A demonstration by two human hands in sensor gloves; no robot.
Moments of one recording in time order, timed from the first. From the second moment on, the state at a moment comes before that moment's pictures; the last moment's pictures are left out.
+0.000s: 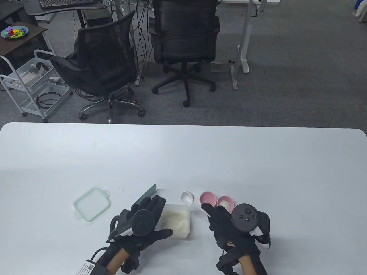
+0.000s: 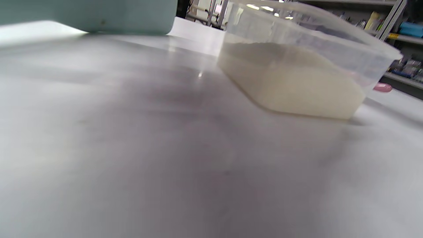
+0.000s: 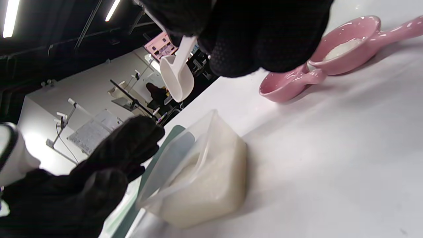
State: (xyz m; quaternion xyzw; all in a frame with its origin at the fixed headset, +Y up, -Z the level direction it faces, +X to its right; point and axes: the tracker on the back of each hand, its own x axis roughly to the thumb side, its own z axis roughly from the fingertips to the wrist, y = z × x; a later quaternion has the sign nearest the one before) left_hand -0.161 -0.744 -0.320 -0.08 -0.21 0.14 0.96; right_hand 0.135 -0.697 -0.300 0.12 0.08 0.92 0.37
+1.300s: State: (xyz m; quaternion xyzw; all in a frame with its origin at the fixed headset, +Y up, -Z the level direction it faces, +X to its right) left_hand -0.138 -0.759 -0.319 -0.08 -0.19 0.10 0.97; right_hand 0.083 -0.717 -0.296 0.15 0.10 0.97 0.17
